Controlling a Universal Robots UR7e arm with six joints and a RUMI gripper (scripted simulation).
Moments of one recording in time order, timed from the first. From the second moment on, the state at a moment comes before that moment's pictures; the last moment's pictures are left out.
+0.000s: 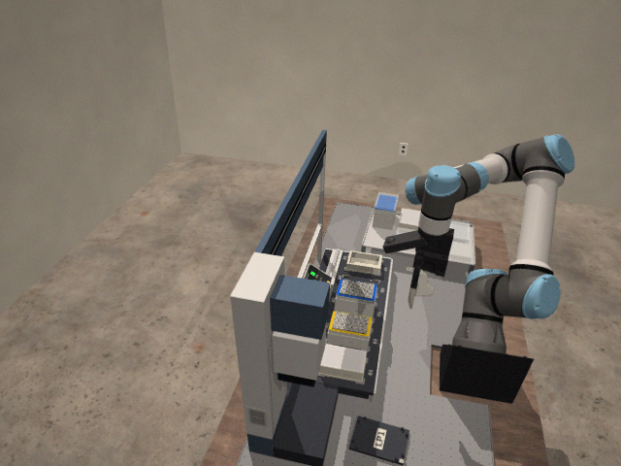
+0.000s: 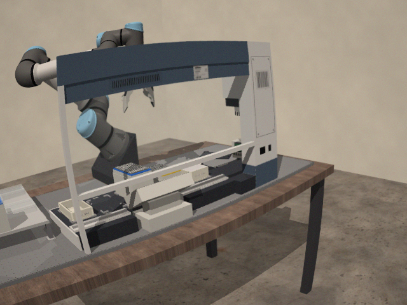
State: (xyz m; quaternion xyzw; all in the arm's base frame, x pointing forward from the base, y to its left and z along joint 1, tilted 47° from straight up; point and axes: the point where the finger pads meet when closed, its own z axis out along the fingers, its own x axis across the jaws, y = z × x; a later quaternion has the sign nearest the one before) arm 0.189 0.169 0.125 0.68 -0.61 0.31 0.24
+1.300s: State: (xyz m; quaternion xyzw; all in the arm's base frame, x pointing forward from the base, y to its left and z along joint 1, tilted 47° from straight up) arm 0.237 0.239 0.062 0.71 -0.58 0.30 0.25
